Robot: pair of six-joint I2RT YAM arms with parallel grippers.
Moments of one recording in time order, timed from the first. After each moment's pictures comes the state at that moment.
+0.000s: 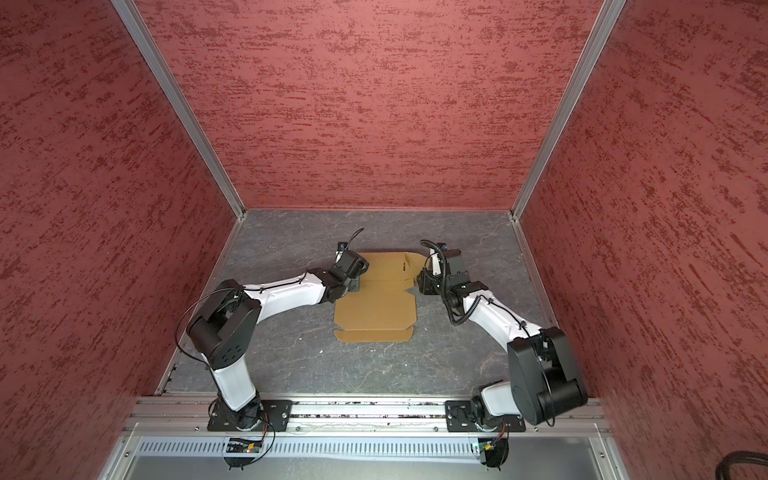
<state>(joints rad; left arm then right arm) -0.68 1.82 1.14 -0.30 -0.48 -0.54 0.29 1.43 0.79 -0.15 -0.13 0.31</state>
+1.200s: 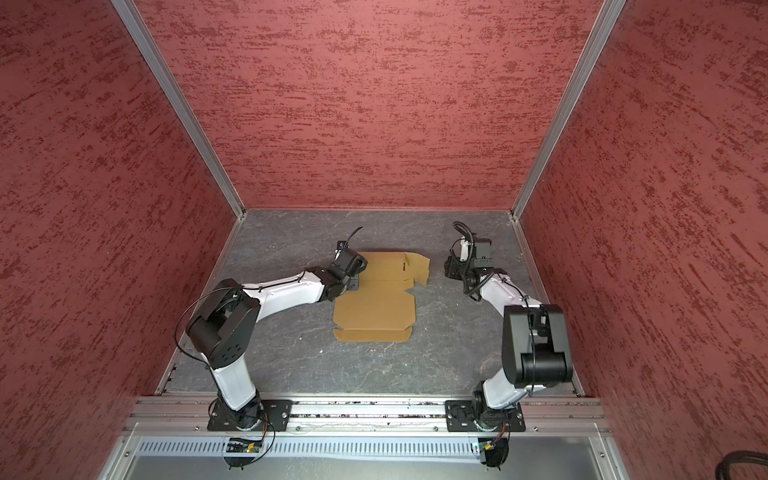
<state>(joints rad) -0.66 1.82 1.14 -0.30 -0.45 -0.52 0.02 1.63 0.92 -0.12 -0.22 0.22</state>
